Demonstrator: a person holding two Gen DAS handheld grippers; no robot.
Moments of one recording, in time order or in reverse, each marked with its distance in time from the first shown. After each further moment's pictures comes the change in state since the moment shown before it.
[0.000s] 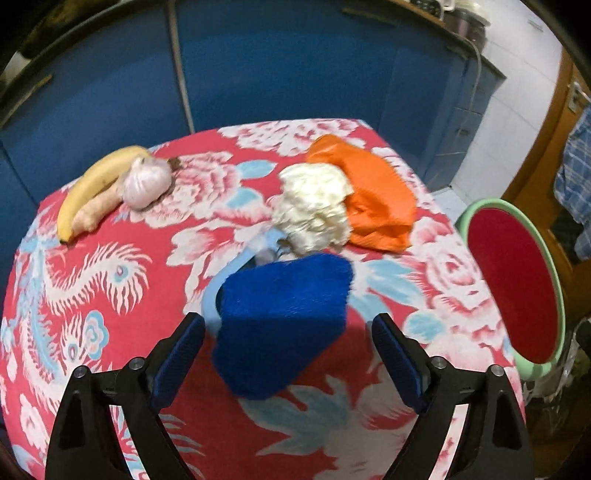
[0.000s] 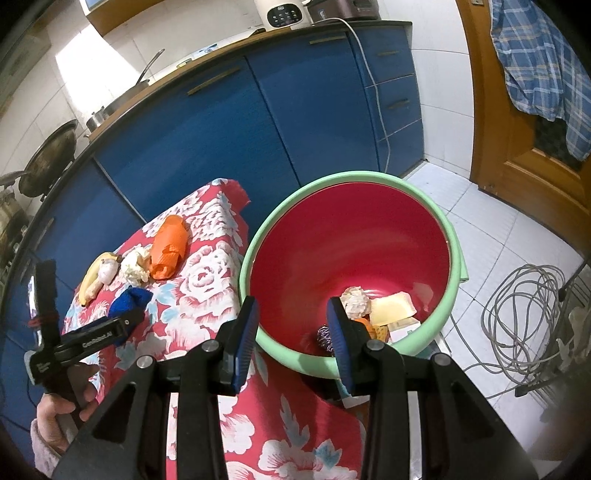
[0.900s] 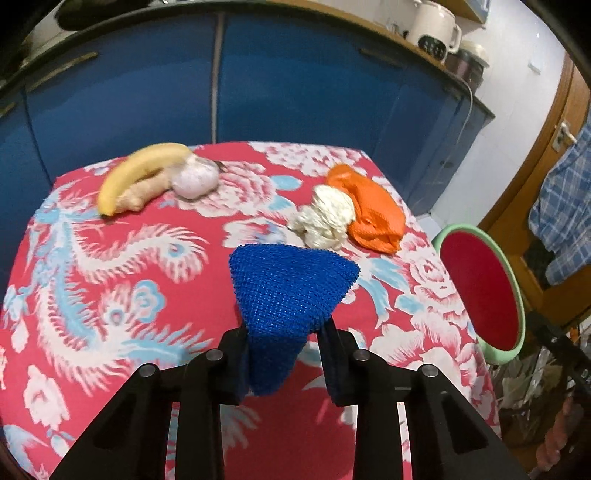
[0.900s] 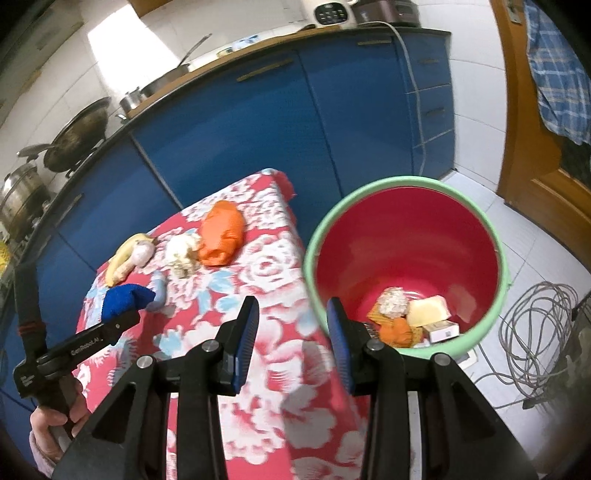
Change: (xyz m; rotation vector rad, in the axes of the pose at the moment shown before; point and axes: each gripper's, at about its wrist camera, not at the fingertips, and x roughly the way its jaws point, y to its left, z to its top) left arm -0.061 0.054 -0.026 -0.092 -0.074 -0.122; right arm -0.004 0.072 -0.006 -0.097 0.012 0.086
